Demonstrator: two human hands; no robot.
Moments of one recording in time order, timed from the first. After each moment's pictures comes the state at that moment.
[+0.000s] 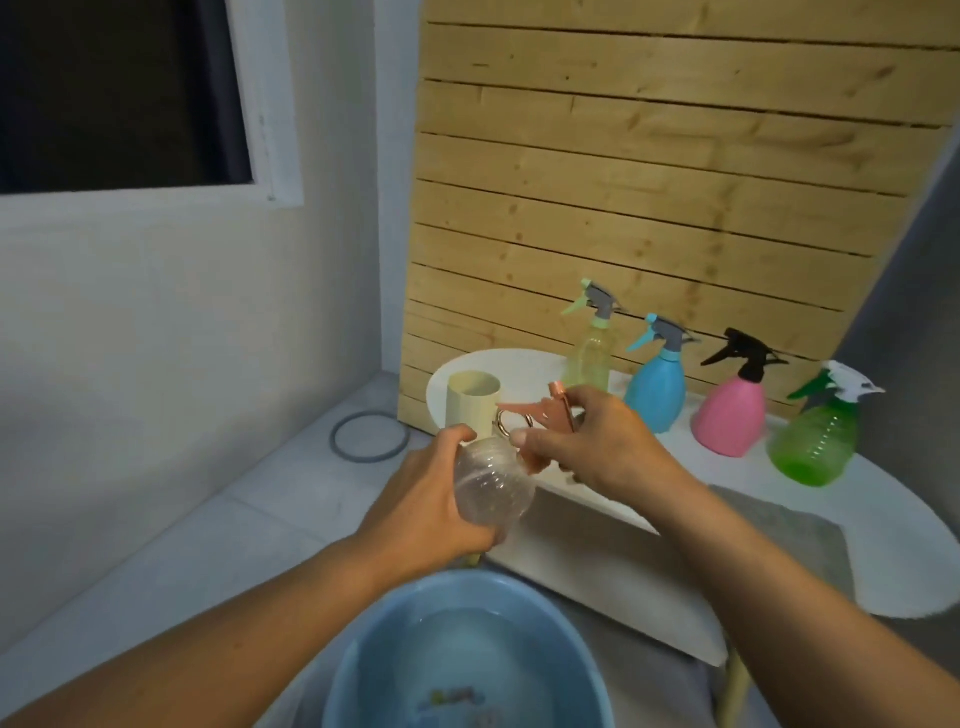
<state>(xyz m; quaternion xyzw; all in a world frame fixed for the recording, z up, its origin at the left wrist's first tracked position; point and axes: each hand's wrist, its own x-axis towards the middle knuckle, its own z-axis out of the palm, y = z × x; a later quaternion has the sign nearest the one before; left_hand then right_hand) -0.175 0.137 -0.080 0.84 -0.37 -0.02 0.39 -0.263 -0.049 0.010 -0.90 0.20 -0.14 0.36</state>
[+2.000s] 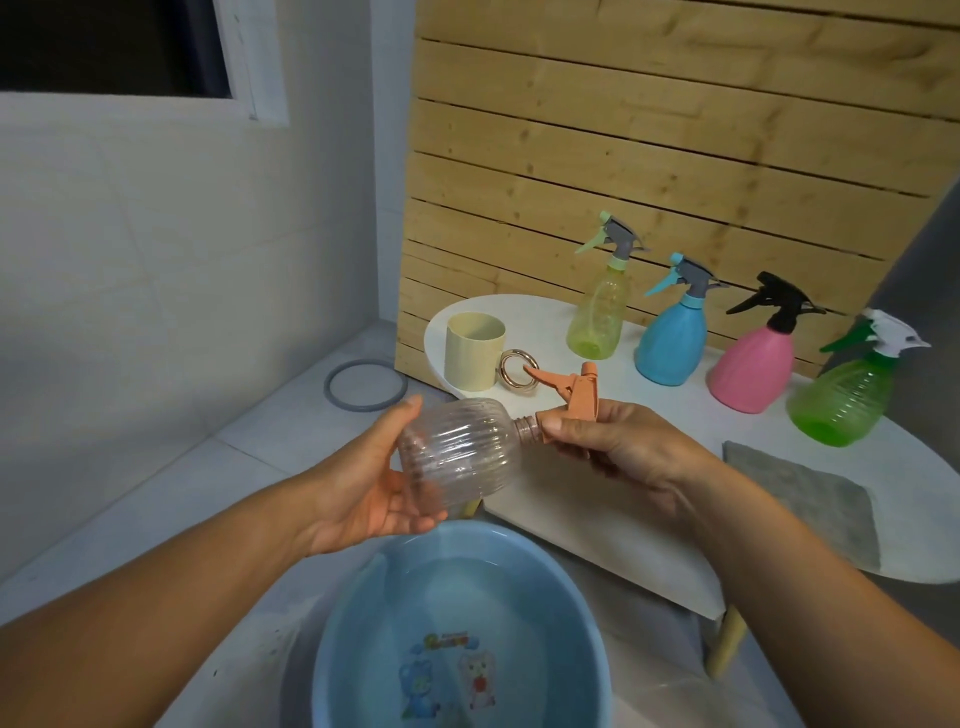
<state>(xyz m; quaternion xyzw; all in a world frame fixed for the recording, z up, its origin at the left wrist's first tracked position) -0.154 0.165 -0.096 0.62 -0.06 -0.43 0.65 -0.263 -0.078 -0.049 -0.74 0.23 -0.01 0.63</state>
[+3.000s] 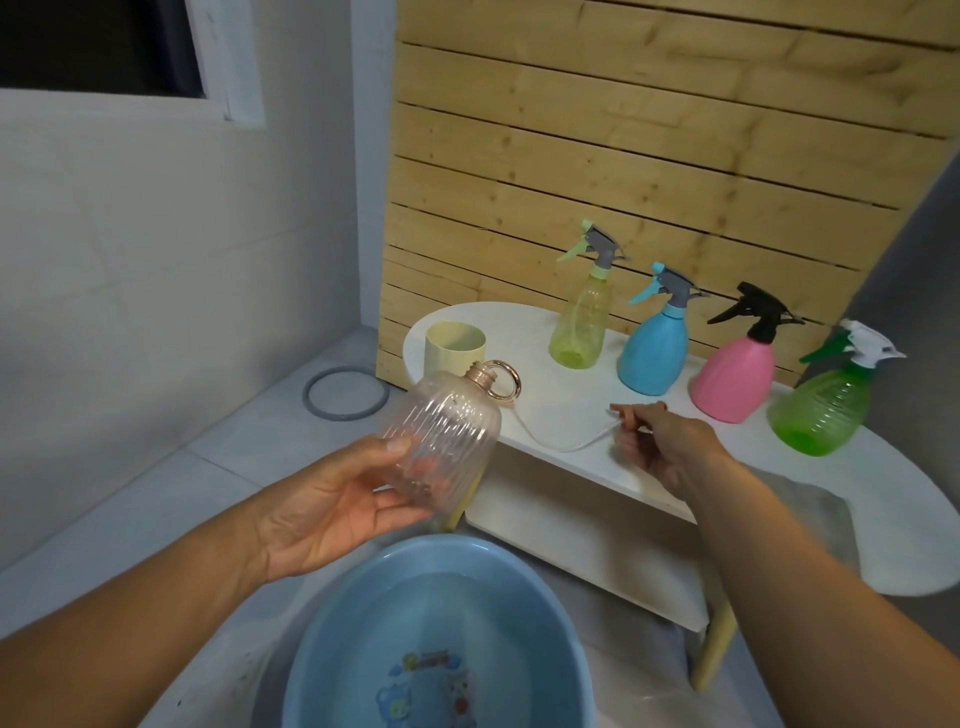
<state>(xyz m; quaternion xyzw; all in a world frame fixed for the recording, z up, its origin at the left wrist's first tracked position) -0.147 0.167 -0.106 0.44 -0.12 -0.46 0.76 -0.232 -0.188 -0.090 -0.55 0.46 -0.17 0.68</state>
